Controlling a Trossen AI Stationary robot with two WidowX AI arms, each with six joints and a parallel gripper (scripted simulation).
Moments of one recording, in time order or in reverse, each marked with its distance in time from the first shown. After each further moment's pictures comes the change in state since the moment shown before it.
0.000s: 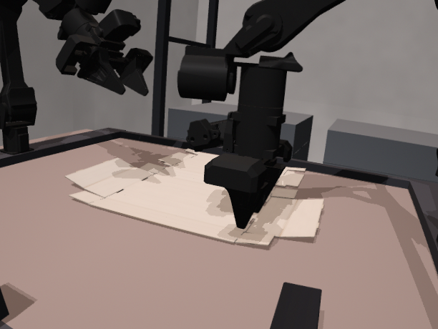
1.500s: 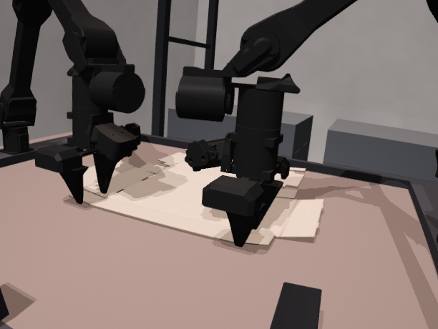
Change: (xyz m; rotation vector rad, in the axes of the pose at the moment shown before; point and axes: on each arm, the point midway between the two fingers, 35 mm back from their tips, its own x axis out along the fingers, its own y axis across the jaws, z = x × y) left arm 0.080 -0.033 -0.151 0.000 0.909 0.099; right arm 0.026 0.001 0.000 0.000 0.002 -0.004
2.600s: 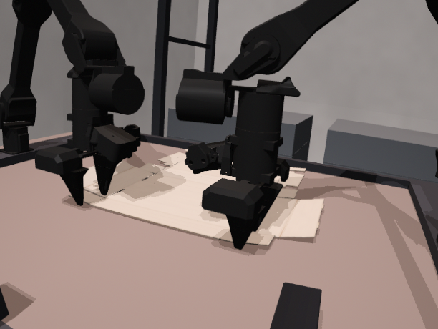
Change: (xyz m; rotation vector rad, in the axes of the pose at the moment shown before) left arm 0.003 0.000 0.000 -0.001 -0.006 0.000; right arm 0.004 0.000 0.000 0.001 -0.004 0.000
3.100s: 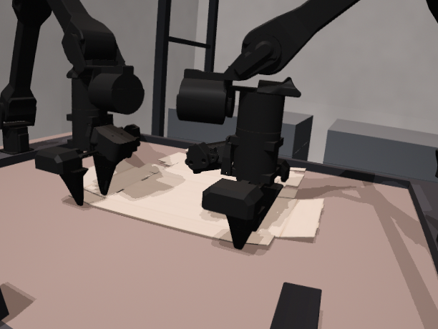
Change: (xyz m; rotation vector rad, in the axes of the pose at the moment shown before) left arm 0.000 0.000 0.000 -0.002 -0.006 -0.001; right arm 0.000 0.000 0.000 0.002 -0.006 0.000
